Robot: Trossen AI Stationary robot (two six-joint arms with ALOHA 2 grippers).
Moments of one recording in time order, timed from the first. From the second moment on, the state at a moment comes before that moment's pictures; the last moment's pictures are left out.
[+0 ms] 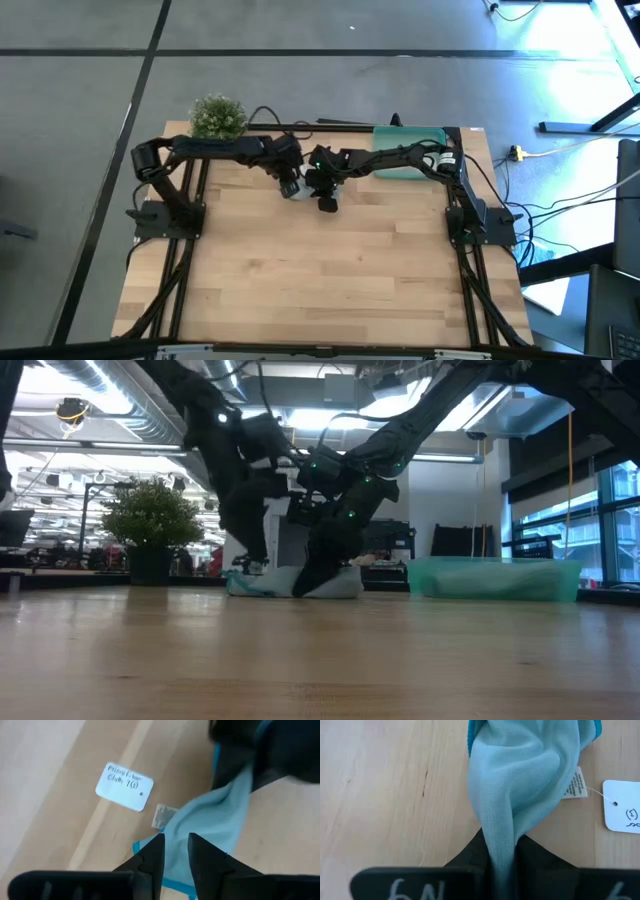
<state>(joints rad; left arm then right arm) 0.44 1.66 1.01 -0.47 0.09 -0.02 -0.28 2.20 1.44 -0.29 -0.29 -0.32</state>
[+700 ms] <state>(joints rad) 0.44 1.18 1.01 -0.68 -0.04 -0.12 -0.33 2.11 1.51 -0.35 -0.27 -0.35</state>
